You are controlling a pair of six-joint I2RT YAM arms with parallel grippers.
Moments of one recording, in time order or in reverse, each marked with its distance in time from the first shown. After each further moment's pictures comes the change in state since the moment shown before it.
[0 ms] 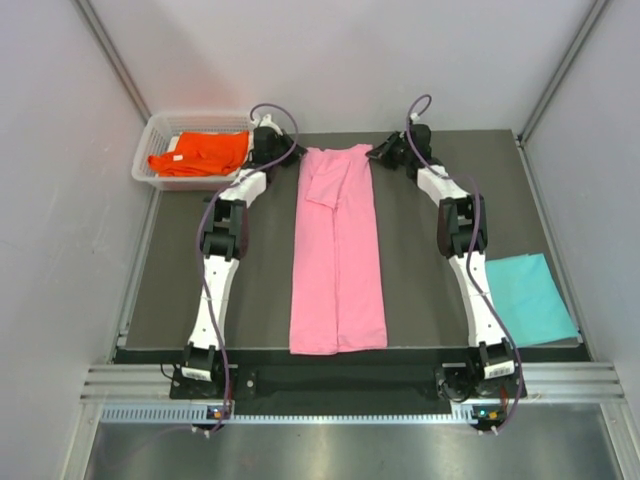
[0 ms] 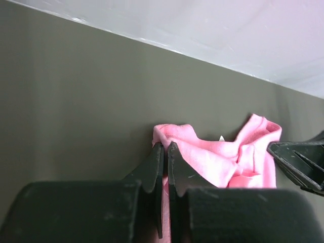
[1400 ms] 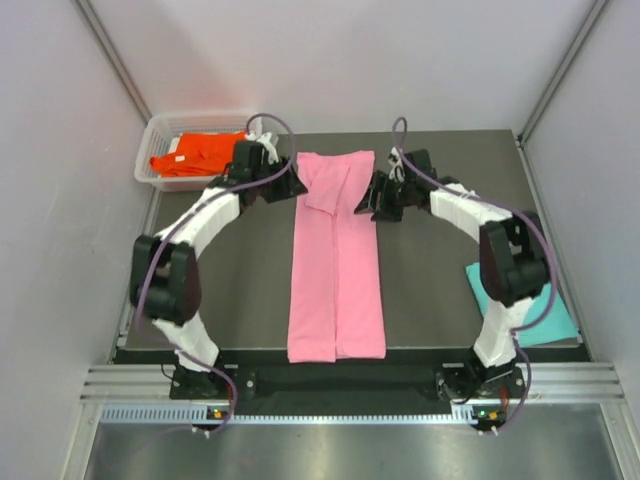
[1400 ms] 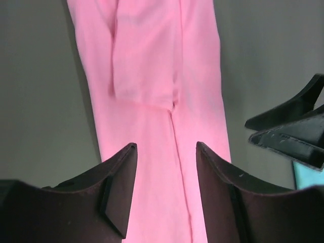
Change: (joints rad) left arm -0.110 -1.098 -1.032 -0.370 0.012 0.195; right arm 0.206 -1.014 -1.126 -0.338 0.008 -0.257
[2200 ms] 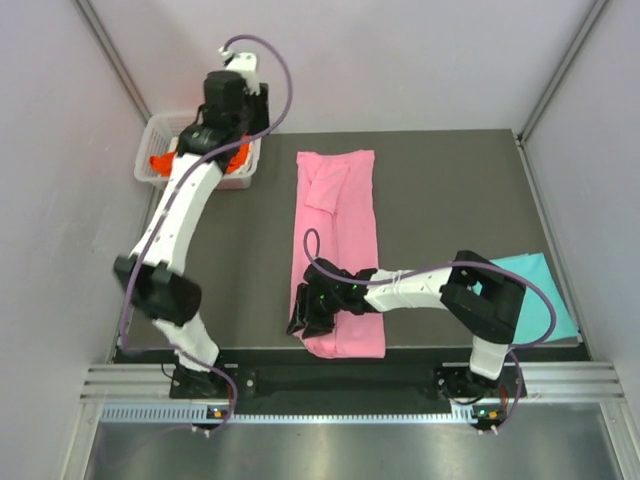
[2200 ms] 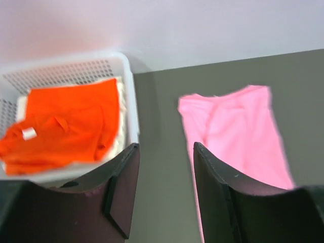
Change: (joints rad) left arm -0.015 0.162 0.748 -0.307 -0.467 0.460; right arm 0.747 -0.009 -0.282 0.217 0.170 0.653
